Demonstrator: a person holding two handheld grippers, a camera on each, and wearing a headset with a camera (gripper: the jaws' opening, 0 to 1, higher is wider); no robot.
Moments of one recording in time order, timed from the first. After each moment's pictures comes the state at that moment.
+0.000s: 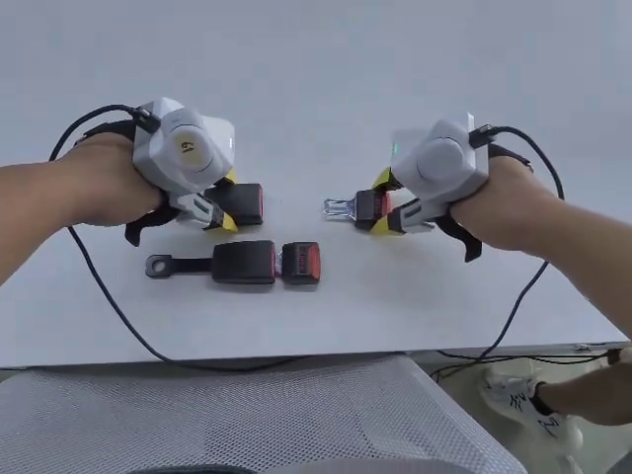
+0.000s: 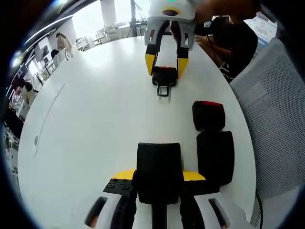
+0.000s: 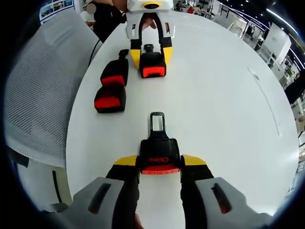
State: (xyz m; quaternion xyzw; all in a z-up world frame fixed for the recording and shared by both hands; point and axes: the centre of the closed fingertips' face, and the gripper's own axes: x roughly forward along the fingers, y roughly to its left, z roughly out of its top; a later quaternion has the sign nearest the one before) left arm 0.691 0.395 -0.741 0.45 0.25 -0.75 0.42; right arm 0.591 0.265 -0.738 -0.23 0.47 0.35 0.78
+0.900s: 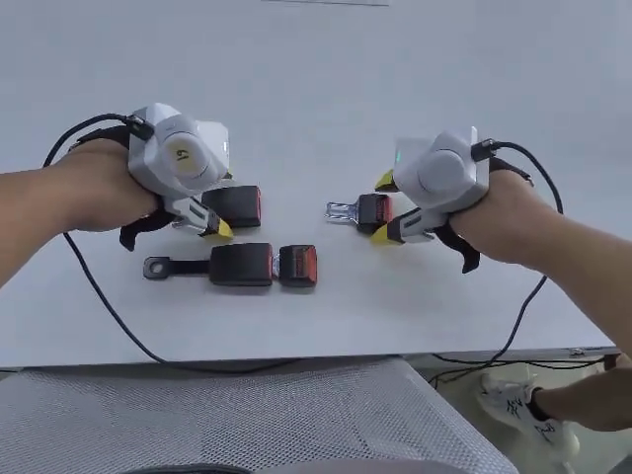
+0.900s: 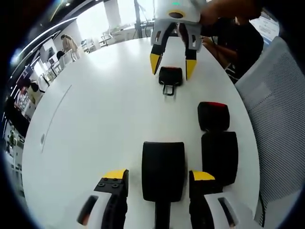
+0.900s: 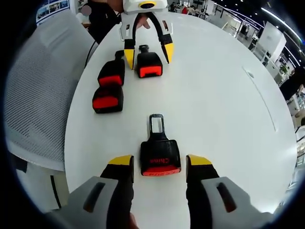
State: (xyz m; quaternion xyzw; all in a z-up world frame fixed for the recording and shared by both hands) left arm 0.697 0.394 -0.735 0.45 0.24 -0.73 0.45; right arm 0.589 0.265 -0.730 -0.22 0.45 0.32 0.80
